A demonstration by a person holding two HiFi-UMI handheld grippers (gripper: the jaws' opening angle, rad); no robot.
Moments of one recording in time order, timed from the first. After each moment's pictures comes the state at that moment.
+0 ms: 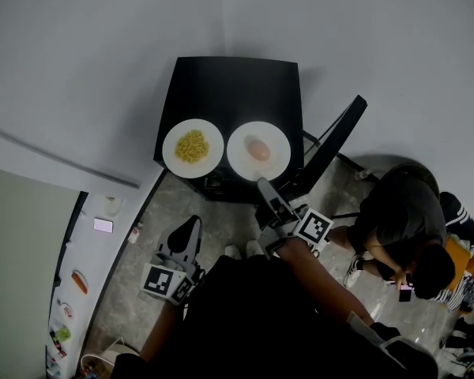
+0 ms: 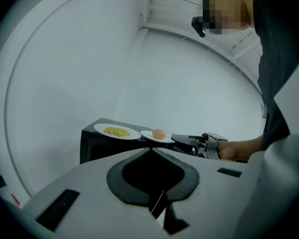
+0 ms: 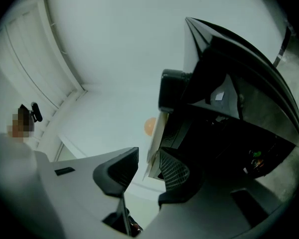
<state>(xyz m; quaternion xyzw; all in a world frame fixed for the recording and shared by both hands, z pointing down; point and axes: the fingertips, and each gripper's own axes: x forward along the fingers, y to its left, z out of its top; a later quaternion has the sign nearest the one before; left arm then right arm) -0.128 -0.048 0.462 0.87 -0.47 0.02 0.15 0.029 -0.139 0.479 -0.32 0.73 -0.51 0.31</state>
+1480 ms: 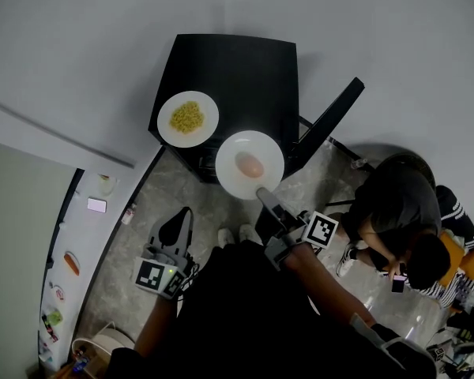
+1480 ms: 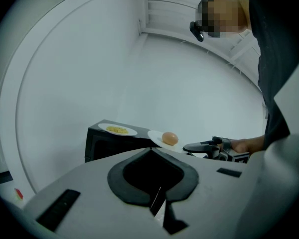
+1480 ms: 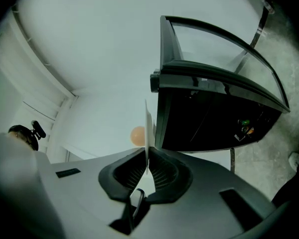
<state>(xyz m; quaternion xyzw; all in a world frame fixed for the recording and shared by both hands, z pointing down) -0.129 0.000 0.458 0.86 -0.48 0.01 0.14 0.035 -0.052 0.483 -0.26 0.69 -0.61 0.30</state>
